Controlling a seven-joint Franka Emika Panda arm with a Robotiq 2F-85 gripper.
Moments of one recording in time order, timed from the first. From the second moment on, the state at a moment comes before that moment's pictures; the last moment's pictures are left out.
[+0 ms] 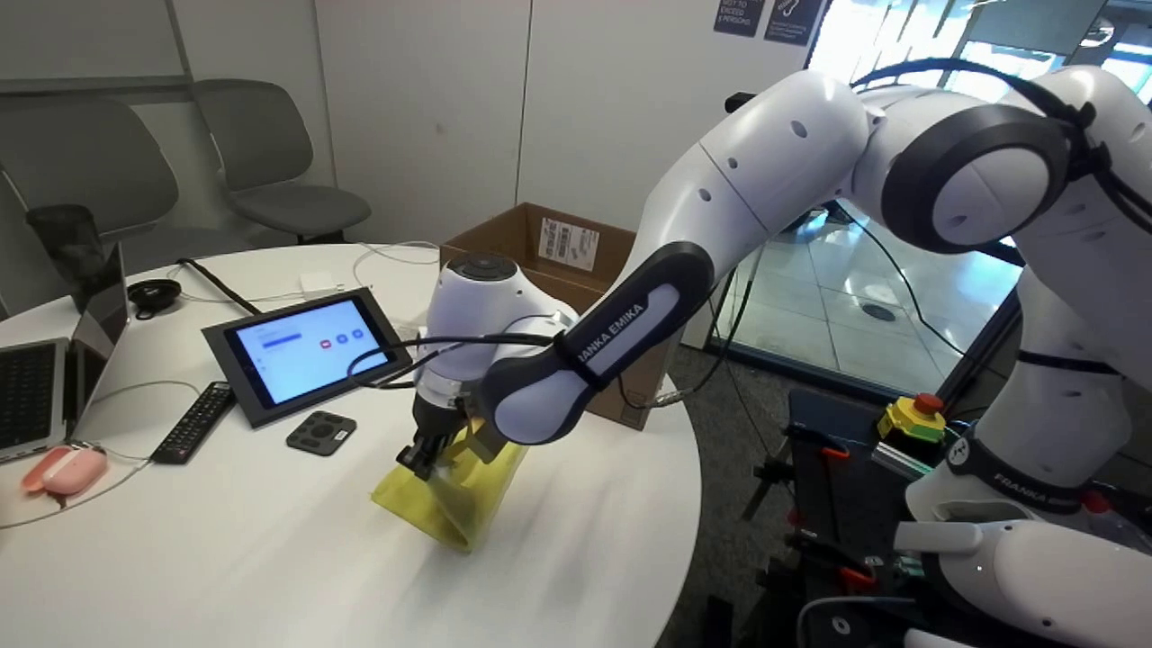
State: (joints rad) arm 0.35 0.98 -0.05 -1.49 -0.01 2.69 0.32
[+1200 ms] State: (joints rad) arm 0.39 1.26 -0.08 -0.96 -0.08 2.48 0.32
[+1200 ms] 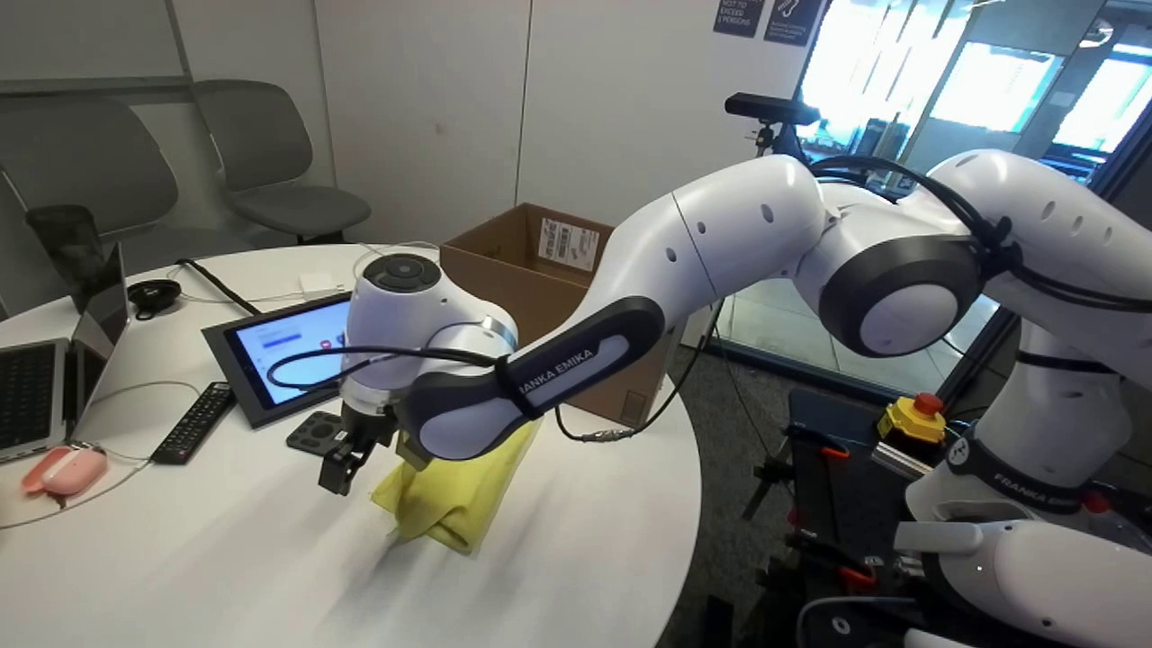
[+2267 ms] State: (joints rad) arm 0.44 1.27 -0.08 -1.08 -0.08 2.46 0.29
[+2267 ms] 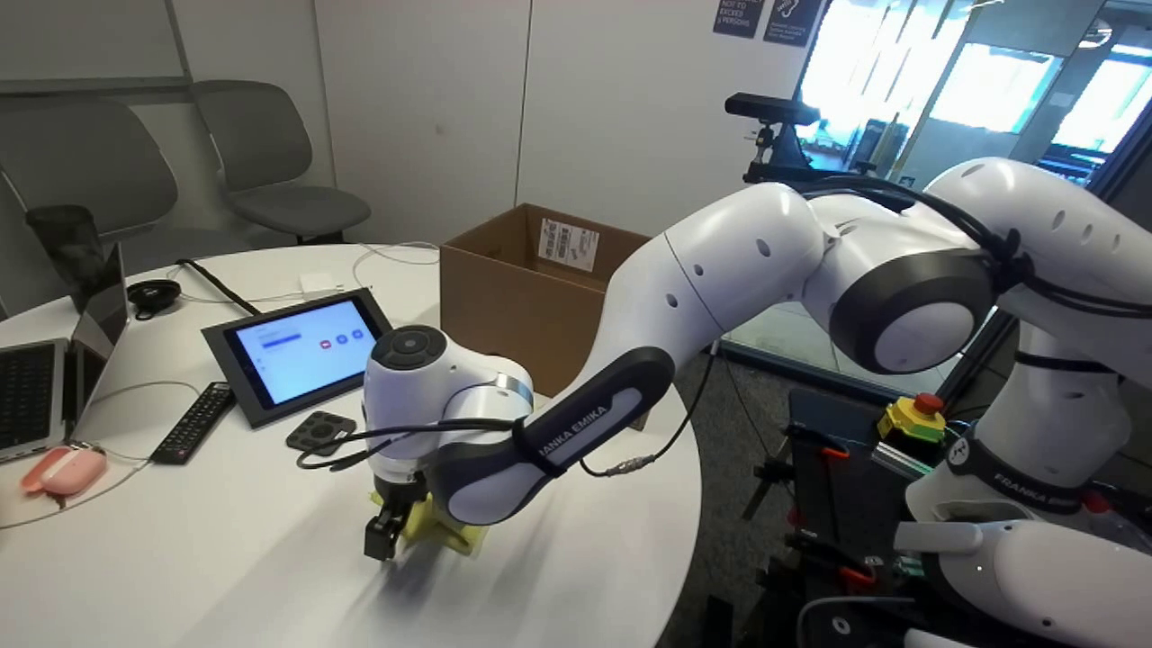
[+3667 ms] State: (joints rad) arm 0.46 1.12 -0.08 -1.38 -0.08 2.46 0.33
